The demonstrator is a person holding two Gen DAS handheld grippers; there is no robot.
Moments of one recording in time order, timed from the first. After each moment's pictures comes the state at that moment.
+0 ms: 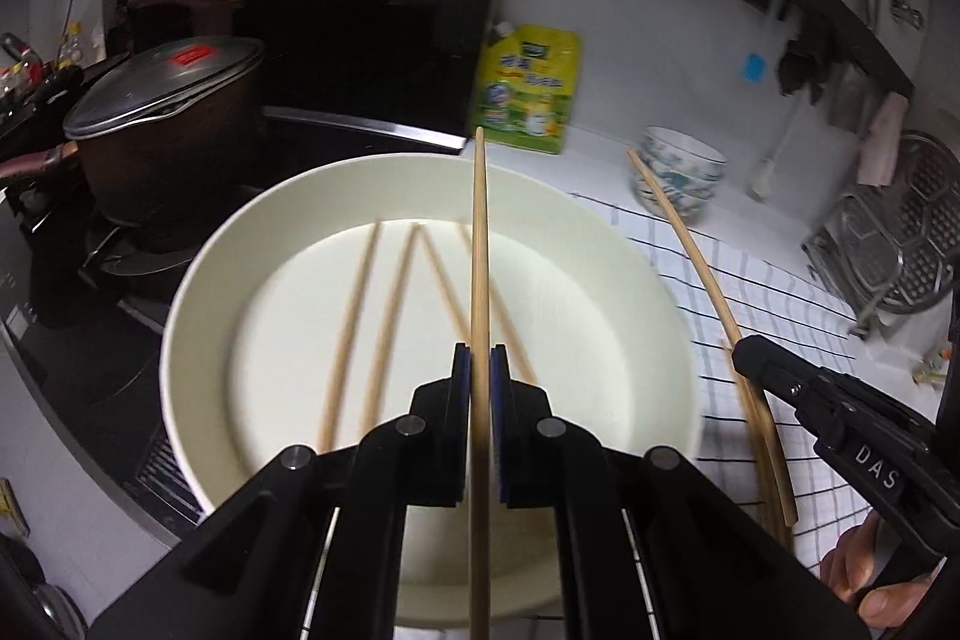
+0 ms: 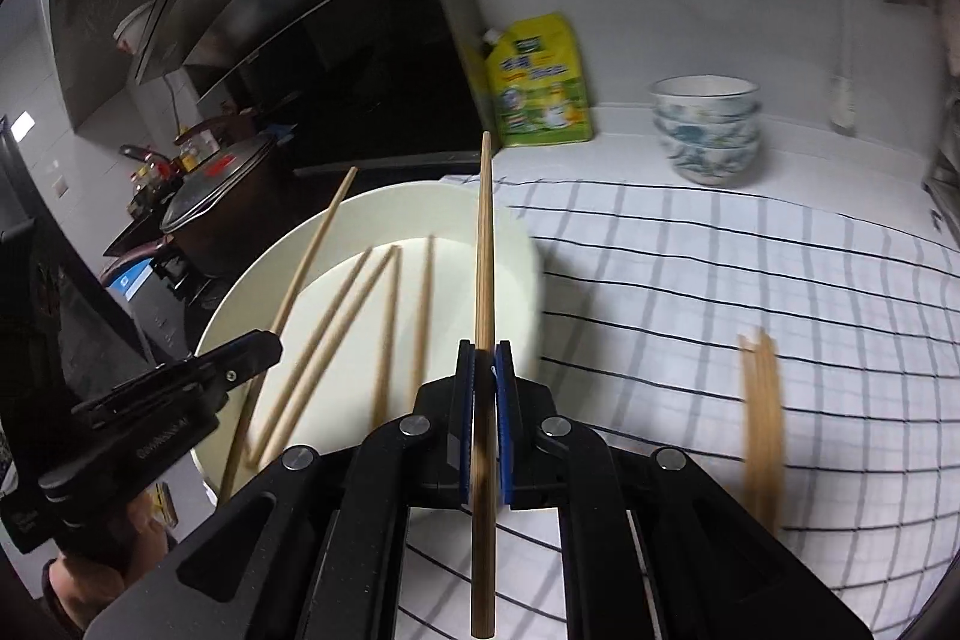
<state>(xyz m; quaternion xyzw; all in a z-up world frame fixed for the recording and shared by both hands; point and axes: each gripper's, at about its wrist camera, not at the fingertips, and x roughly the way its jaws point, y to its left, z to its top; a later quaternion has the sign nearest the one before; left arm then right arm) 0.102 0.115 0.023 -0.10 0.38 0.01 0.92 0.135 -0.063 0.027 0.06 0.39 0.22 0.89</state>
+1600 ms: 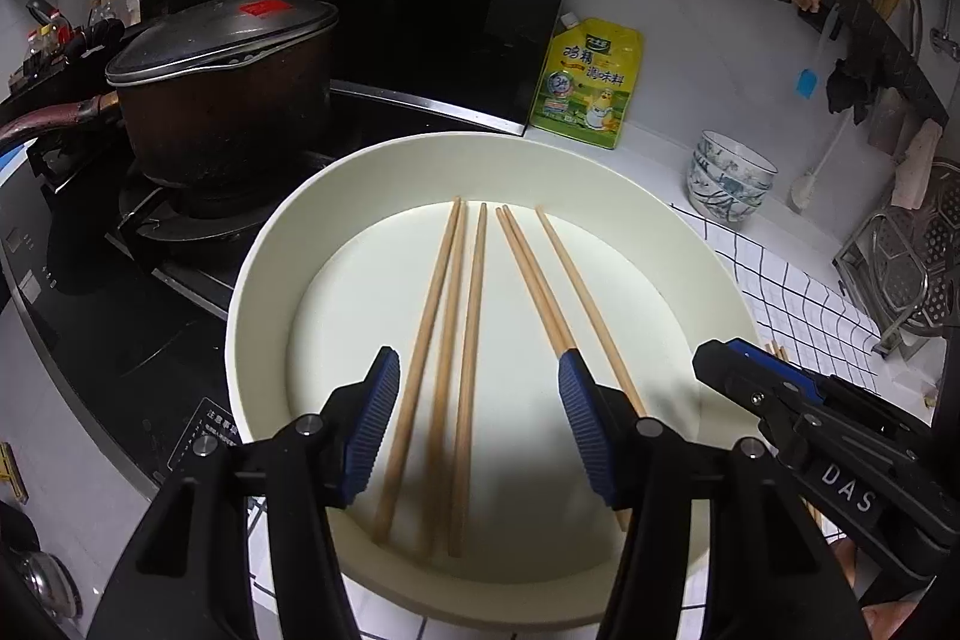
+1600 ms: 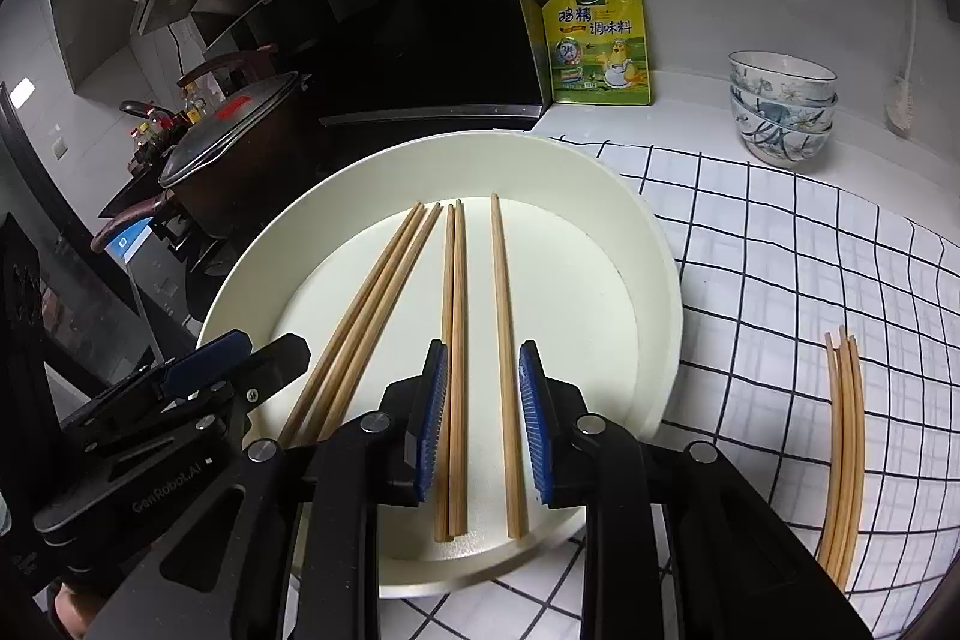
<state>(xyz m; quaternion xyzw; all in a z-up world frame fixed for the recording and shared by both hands) 0.095 0.150 0.011 -0.12 0.39 0.04 0.91 0.143 -0.006 0.013 0.03 0.43 0.23 0.87</state>
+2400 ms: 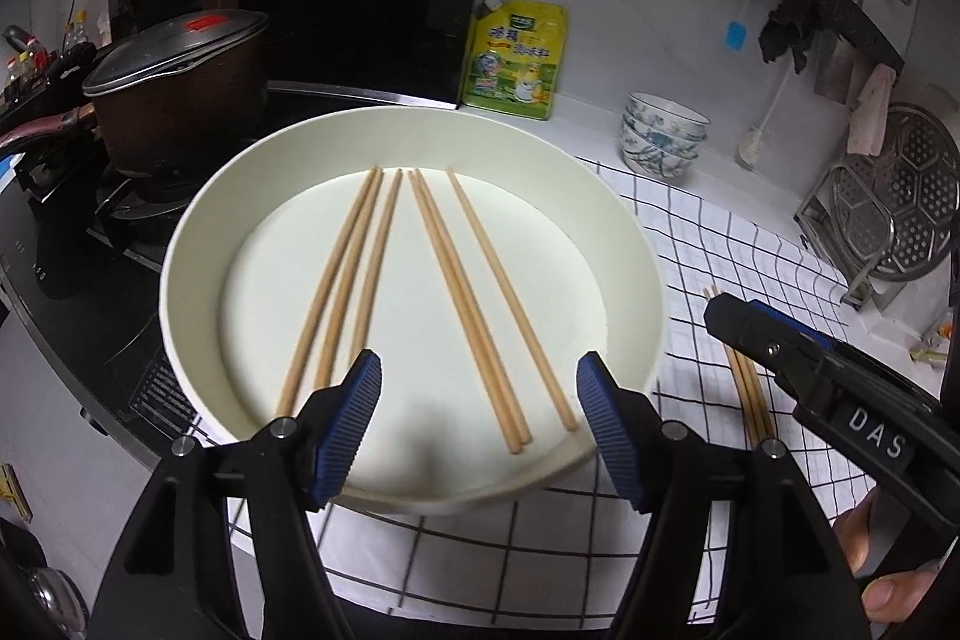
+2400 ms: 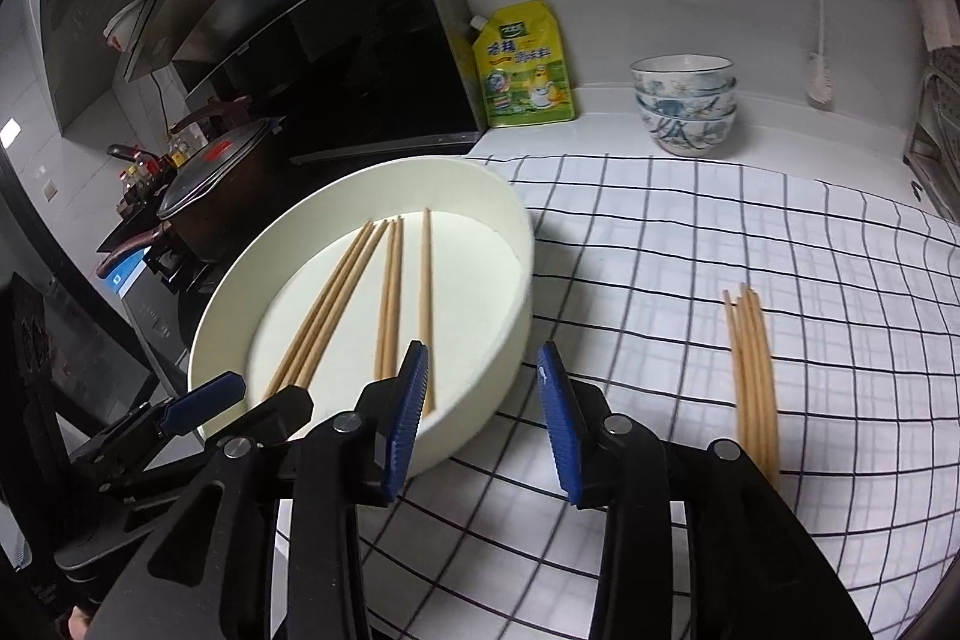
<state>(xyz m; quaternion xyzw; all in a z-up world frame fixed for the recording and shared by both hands) 0.062 0.081 0.015 -0.09 0.39 0.01 0.91 0.104 -0.081 0.024 0.07 0.40 0.20 0.89</state>
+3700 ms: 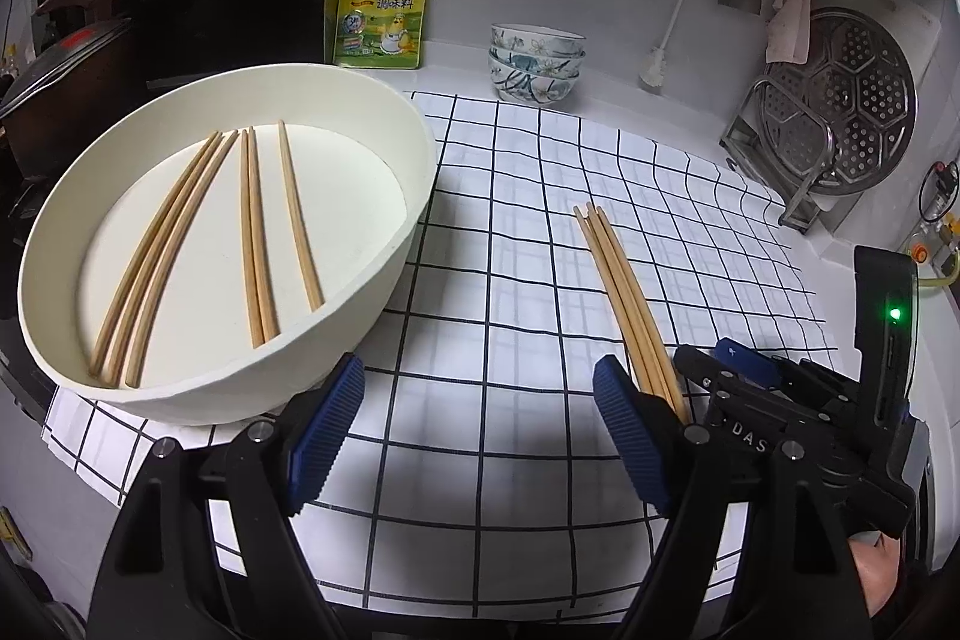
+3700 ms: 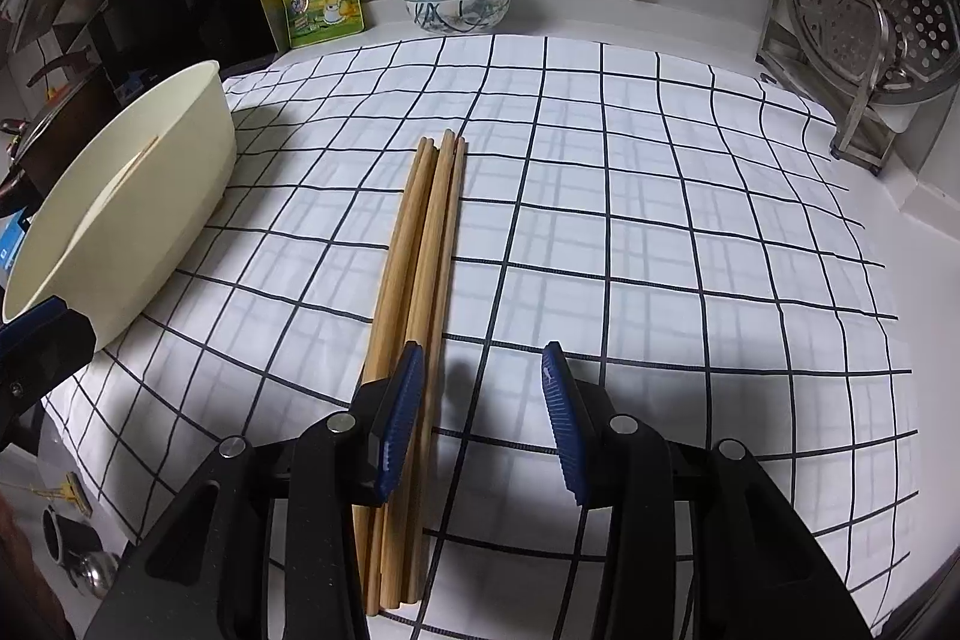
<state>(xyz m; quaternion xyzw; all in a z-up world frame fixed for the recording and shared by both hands) 0.055 -0.028 -0.011 -0.06 0.42 -0.06 0.90 0.090 -0.213 -0.059 0.01 0.46 0.06 0.88</state>
